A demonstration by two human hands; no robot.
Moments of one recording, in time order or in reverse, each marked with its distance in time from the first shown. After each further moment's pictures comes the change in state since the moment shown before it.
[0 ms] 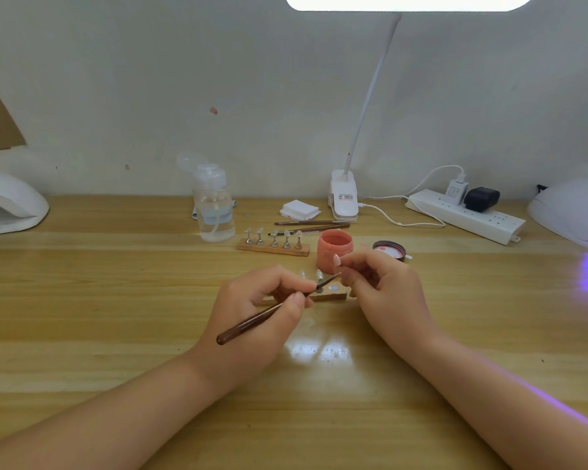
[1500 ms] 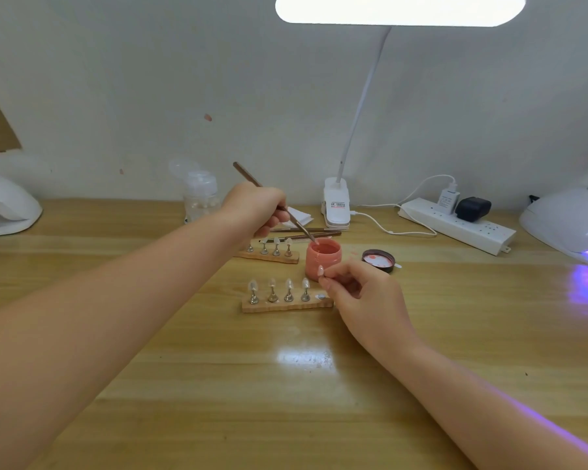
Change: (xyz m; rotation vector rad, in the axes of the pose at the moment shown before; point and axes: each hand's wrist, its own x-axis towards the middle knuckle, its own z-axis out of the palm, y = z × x) left_hand 0.152 -0.019 -0.003 -0.034 0.148 -0.772; right_hand 0.003 0.004 0.004 -0.005 -0.008 0.022
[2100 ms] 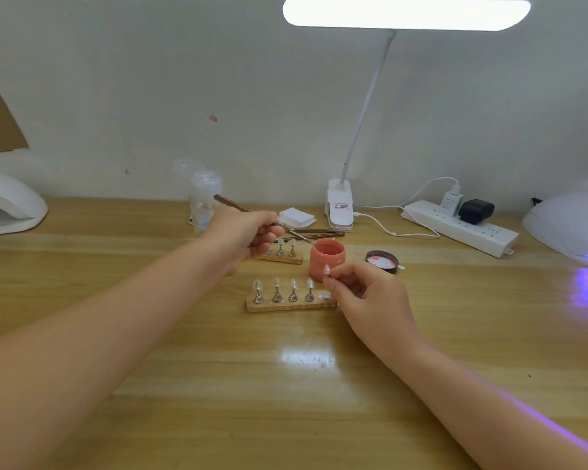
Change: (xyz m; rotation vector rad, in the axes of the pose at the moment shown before) left_hand -0.010 -0.034 -0.015 -0.293 -0.046 -0.042; right_hand 0.000 0.000 -0.001 0.011 -0.005 0.042
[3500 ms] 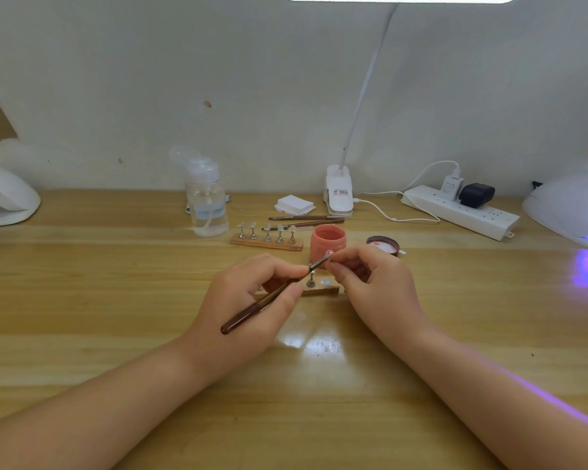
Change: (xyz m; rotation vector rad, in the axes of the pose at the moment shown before) left_hand -0.103 -0.057 -0.014 0.497 -0.170 0.900; right_hand -0.001 -0.002 -0.002 -0.035 0.030 -0.063
